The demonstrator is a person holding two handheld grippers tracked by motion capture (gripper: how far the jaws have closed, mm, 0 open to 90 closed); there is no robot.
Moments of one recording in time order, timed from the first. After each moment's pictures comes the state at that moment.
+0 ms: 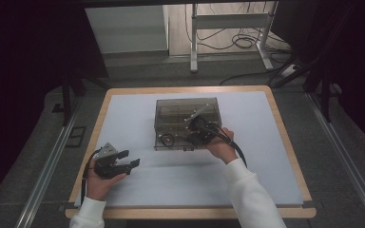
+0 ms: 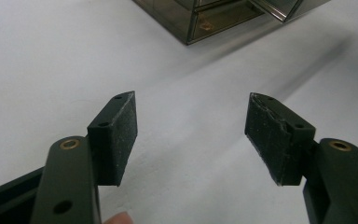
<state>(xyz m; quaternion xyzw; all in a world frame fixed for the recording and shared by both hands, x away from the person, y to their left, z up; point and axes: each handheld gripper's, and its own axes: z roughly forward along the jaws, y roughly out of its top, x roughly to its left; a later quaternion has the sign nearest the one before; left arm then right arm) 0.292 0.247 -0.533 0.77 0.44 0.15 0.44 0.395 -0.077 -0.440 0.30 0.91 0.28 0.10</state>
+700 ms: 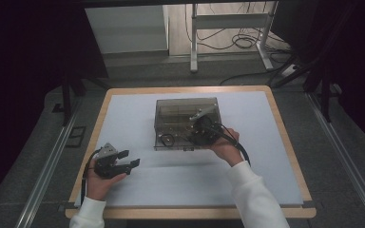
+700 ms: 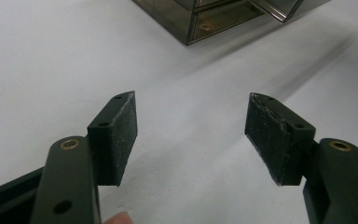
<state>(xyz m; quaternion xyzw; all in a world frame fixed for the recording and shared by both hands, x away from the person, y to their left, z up) 0.292 0.247 -0.533 0.77 0.44 0.15 0.44 0.384 -0.091 -0.426 0.30 0.89 0.32 0.11</state>
